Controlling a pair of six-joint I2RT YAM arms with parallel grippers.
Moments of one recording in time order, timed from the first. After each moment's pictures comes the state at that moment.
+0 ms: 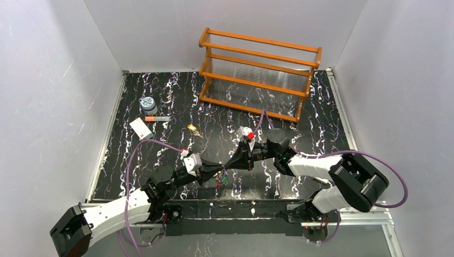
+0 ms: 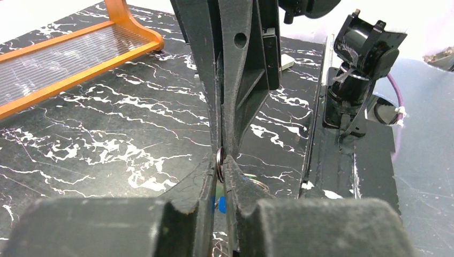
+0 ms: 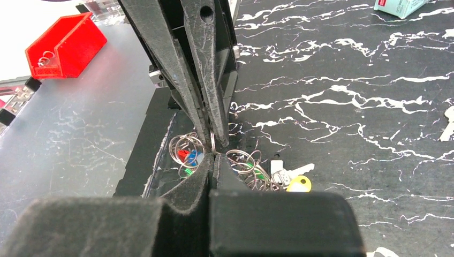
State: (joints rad) left arm -0.91 0.65 0.06 0.68 0.30 -0.07; right arm 0.80 1.40 0.47 0.88 -1.00 0.22
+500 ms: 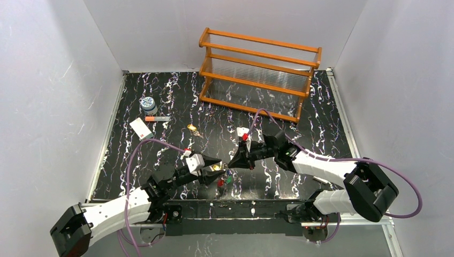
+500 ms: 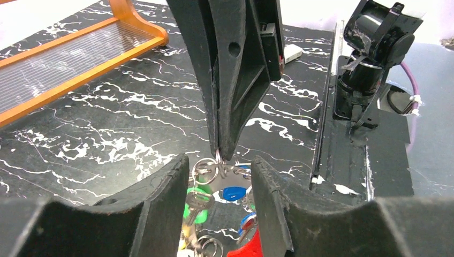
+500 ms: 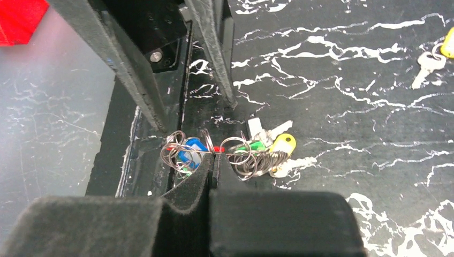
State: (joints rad) left arm -0.91 0.67 0.08 0.64 0.30 -0.03; right arm 0.80 1.29 0.56 0.37 -0.90 -0.04
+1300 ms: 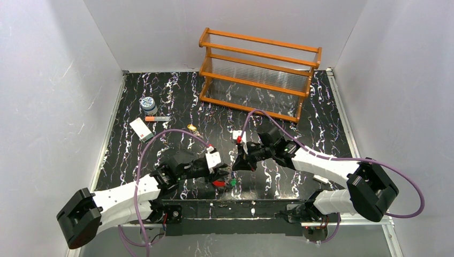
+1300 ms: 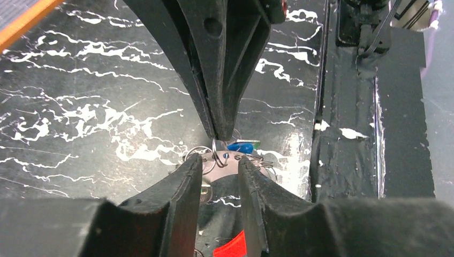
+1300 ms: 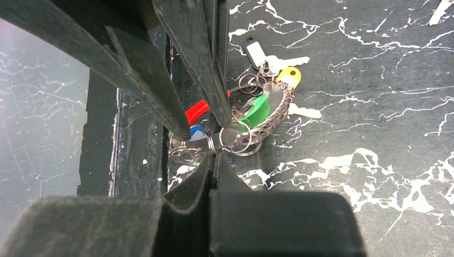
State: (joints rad) left arm -0.91 0.90 0.30 0.31 0.41 0.16; right arm 0.82 1.28 0.67 -0.01 -0.78 -0.19
